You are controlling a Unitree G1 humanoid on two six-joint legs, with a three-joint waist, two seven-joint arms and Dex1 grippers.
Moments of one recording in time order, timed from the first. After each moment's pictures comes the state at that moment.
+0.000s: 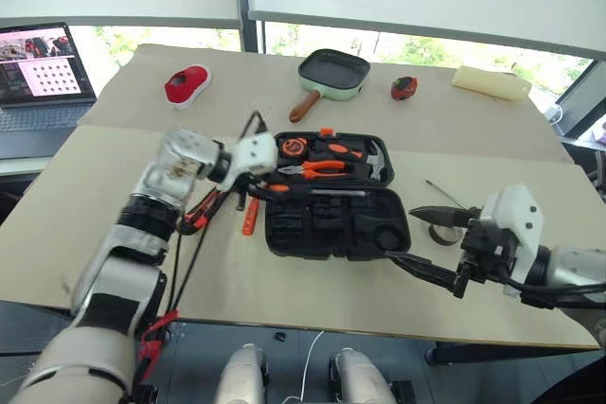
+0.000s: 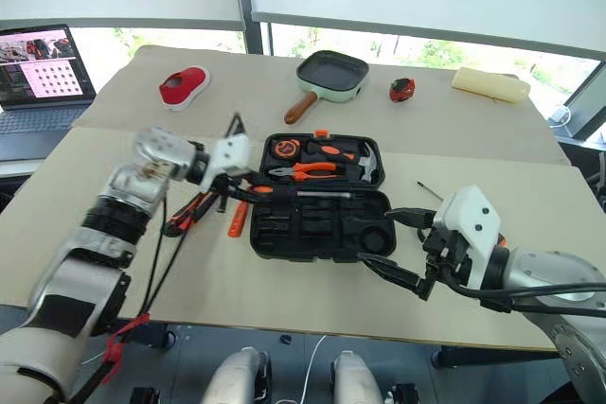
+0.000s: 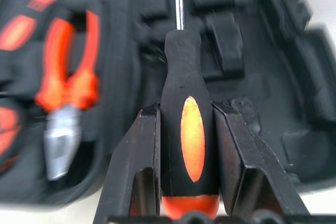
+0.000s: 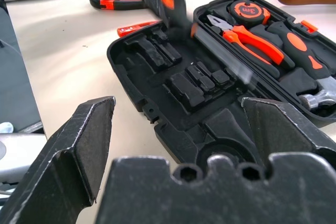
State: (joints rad) left arm -0.99 0.50 -0.35 0.69 0.04 -0.03 -1.38; right arm 0.09 -0.88 -0.37 -0.78 0.80 0.74 0.69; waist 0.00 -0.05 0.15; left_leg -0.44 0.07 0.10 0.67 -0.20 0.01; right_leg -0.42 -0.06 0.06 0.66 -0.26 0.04
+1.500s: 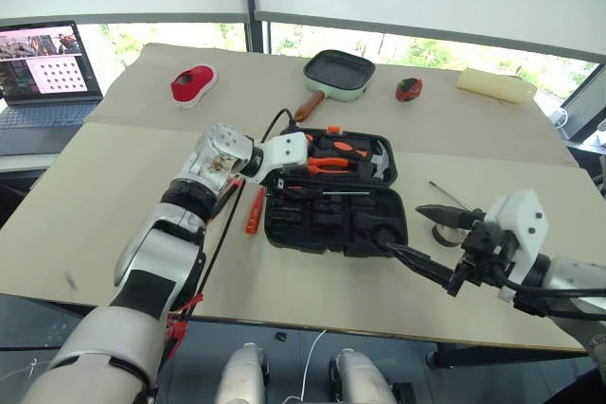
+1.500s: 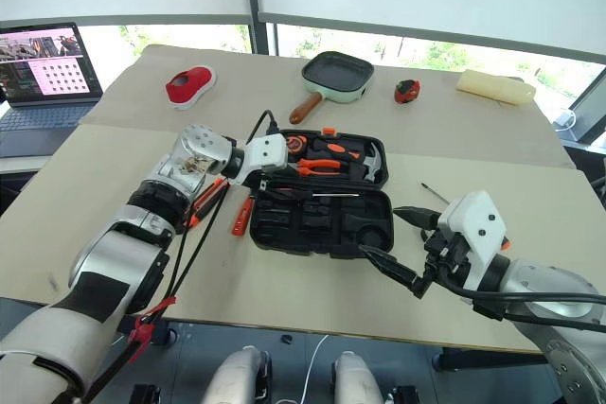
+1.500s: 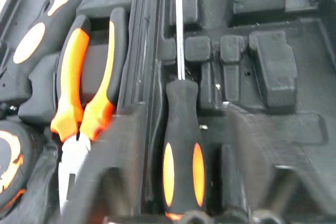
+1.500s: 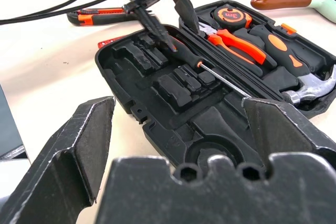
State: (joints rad) left arm -1.14 0.33 -0.32 0.99 0.16 -0.14 -1.25; right arm 0.13 -0.83 -0.38 -0.81 0.81 0.73 0.59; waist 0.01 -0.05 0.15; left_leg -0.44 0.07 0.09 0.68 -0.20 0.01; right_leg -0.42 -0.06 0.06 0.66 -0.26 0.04
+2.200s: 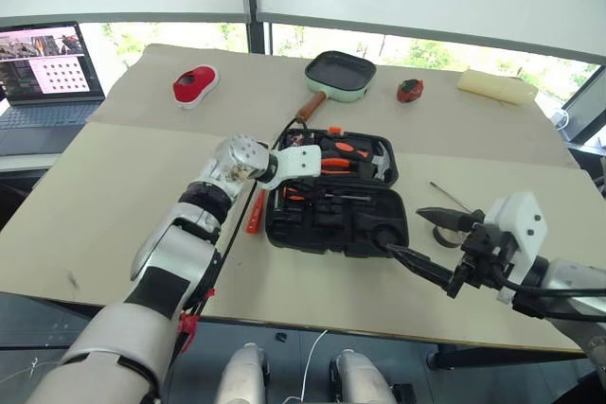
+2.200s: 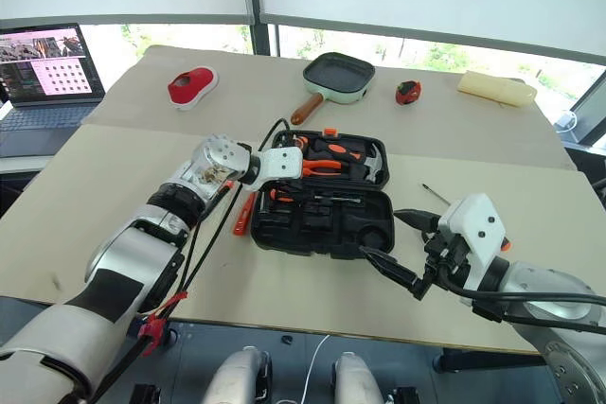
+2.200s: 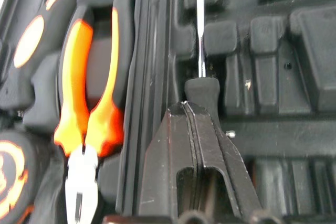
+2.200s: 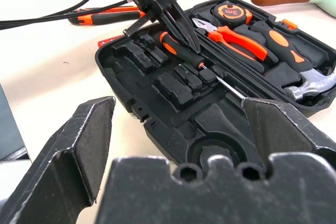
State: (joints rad) left arm -1.17 0.27 -0.37 1.10 0.28 -0.26 -1.11; right arm 0.15 -0.81 -0.38 -0.81 0.80 0.73 0.58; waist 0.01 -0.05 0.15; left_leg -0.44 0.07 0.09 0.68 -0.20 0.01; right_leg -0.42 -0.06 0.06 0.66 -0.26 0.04
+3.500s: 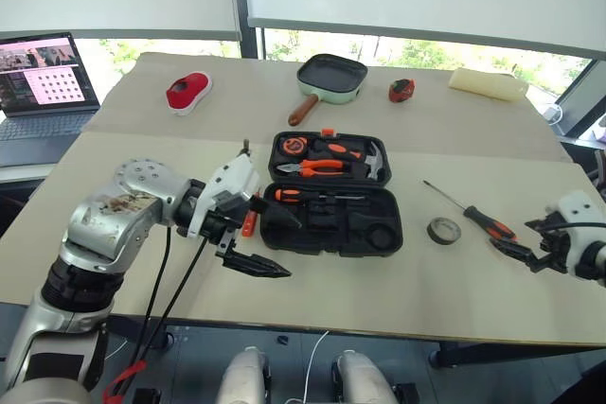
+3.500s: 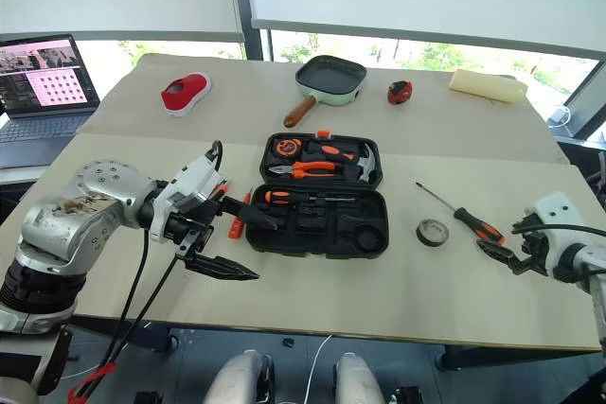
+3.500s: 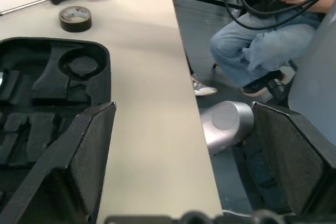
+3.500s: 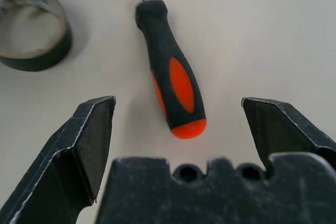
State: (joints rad) left arm -0.60 0.77 -0.13 -0.33 -0.52 0.76 -1.44; right arm -0.24 -0.94 -0.21 0.38 0.22 0.42 0.81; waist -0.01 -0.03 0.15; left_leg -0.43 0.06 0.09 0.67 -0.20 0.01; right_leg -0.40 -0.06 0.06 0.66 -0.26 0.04
